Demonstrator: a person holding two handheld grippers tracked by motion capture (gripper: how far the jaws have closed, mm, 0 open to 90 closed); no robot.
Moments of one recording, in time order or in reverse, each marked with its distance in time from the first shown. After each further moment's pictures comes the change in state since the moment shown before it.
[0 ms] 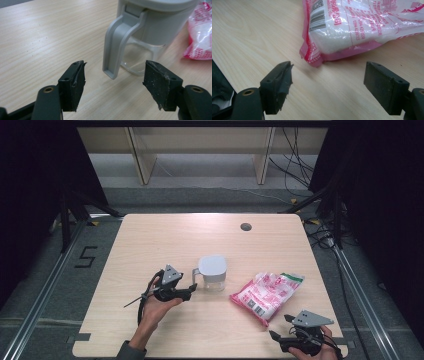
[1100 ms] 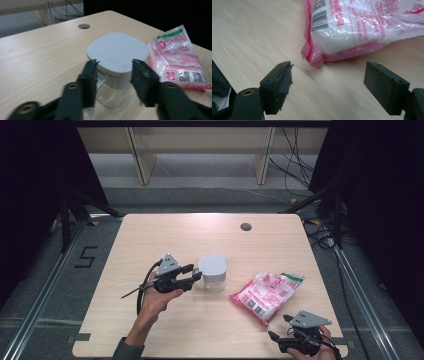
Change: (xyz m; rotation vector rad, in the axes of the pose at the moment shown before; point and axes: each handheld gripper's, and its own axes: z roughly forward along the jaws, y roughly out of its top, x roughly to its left) left arm -0.006 0.041 -0.019 -0.143 -0.130 -0.018; right arm 0.004 0.001 0.002 0.006 -0.011 -0.020
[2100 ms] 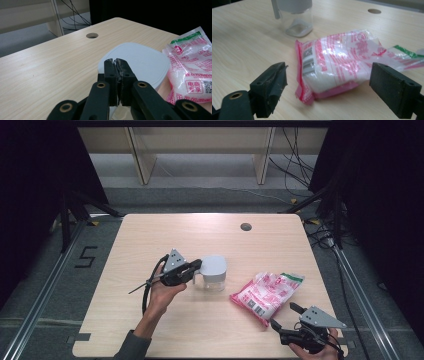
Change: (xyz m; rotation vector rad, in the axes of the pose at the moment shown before) left arm 0.007 0.004 0.023 -0.062 0.054 0.069; right arm 0.003 0.018 -0.018 -0.243 -0.075 0.053
